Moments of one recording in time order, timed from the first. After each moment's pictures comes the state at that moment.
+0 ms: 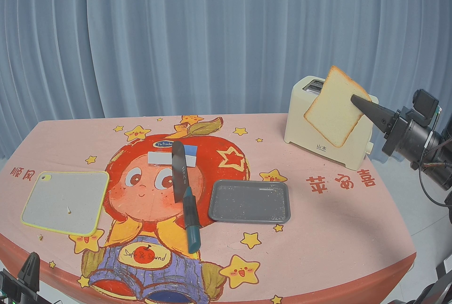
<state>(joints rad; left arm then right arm) -0.01 0.04 -0.02 0.00 0.03 0.00 0.36 1.46 -0.52 -1.06 0.32 0.26</state>
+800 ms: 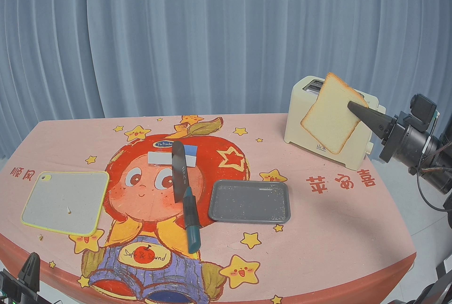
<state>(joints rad) -0.01 0.04 -0.02 0.00 0.03 0.00 0.38 1.46 -0.50 -1.06 0.32 0.26</state>
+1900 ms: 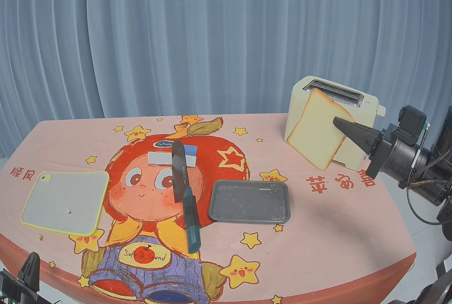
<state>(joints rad) -0.01 0.04 -0.02 -0.01 0.03 0.00 0.48 1.49 -0.47 -1.06 0.25 0.25</state>
